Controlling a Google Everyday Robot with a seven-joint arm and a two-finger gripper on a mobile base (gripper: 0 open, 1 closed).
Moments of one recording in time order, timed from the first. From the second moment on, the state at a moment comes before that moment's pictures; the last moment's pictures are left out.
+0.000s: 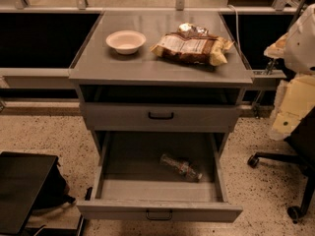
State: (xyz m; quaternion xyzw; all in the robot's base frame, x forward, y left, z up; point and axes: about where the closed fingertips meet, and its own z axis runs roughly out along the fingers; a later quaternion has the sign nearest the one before) arm 0.438 -0.217 0.976 -0.60 0.78 -0.03 0.16
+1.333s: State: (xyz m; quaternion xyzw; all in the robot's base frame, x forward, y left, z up) arm 0.369 -0.217 0.862 -0.61 0.75 0.05 0.26
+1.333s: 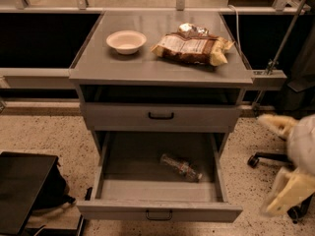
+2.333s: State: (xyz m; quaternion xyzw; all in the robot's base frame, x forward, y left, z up) arm 0.355 -0.153 0.615 -0.53 0.75 0.23 0.32
